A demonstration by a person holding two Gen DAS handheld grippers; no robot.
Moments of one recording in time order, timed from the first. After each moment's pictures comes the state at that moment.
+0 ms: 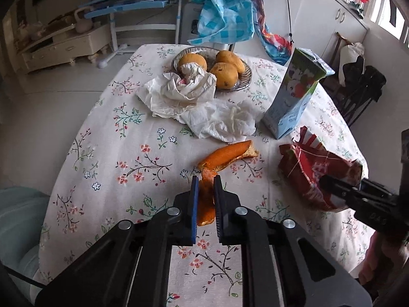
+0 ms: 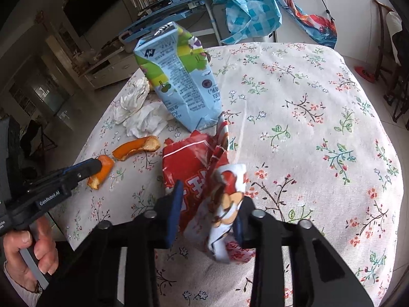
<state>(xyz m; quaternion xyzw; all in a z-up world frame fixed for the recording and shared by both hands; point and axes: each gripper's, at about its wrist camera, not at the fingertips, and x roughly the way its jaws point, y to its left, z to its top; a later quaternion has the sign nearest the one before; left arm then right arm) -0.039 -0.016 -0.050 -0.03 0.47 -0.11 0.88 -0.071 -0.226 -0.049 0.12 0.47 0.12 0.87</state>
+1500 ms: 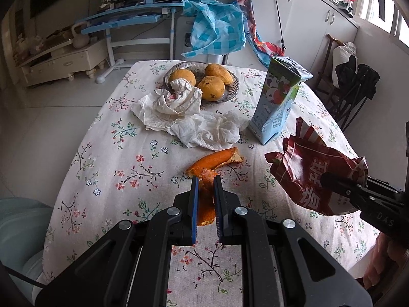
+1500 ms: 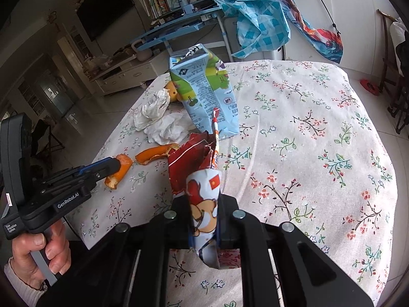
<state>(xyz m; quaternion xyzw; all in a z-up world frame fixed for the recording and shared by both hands) -0.056 -0.027 -0.036 0.00 0.44 -0.12 0.89 -0.086 -0.218 -0.025 0.12 0.43 0.13 0.88</state>
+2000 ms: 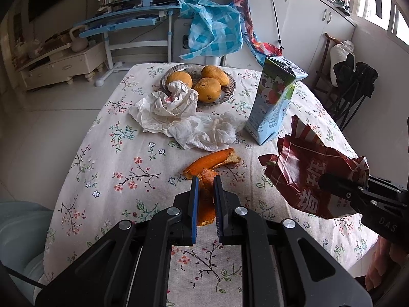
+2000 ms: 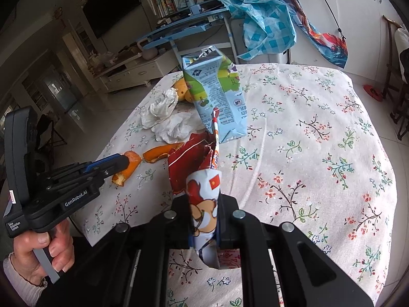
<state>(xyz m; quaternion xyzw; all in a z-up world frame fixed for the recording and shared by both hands) -0.058 -0.030 -0.033 0.00 0.43 -0.12 0.89 -0.091 -0.210 -0.020 0.10 0.43 0.15 0.88</state>
